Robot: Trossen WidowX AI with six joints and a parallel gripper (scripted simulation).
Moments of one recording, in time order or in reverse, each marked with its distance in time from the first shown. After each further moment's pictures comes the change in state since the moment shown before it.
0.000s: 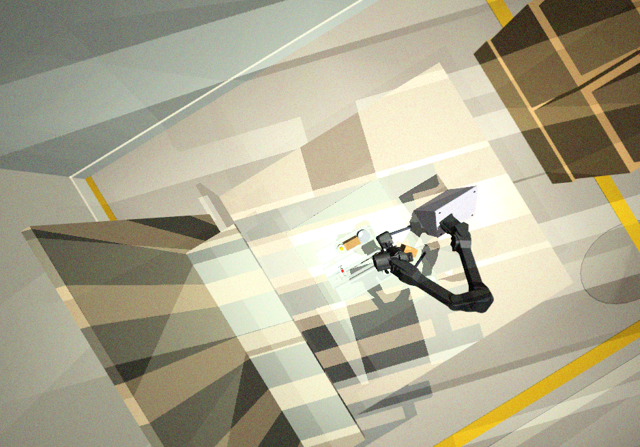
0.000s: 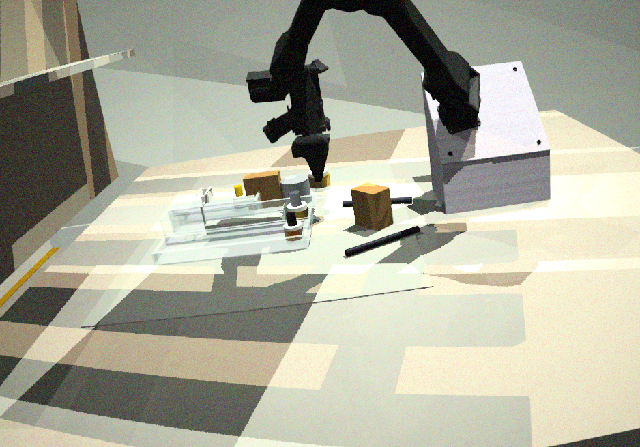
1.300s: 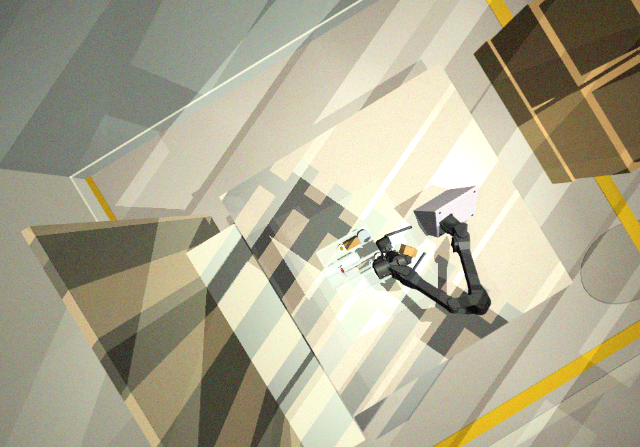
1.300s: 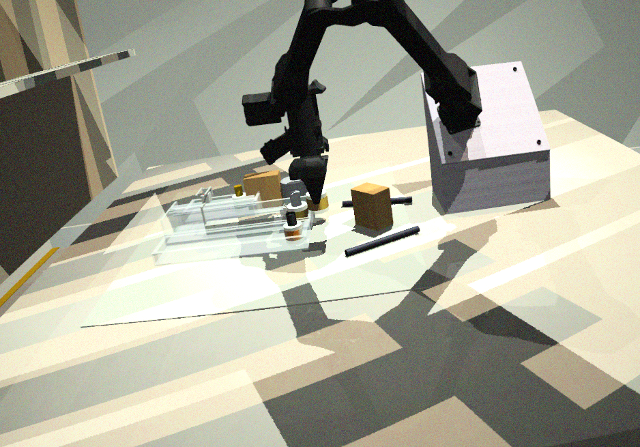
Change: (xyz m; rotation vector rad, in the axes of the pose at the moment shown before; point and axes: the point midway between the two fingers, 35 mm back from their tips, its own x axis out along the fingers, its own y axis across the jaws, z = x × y) arm 0.034 0.028 0.008 0.004 -0.001 0.024
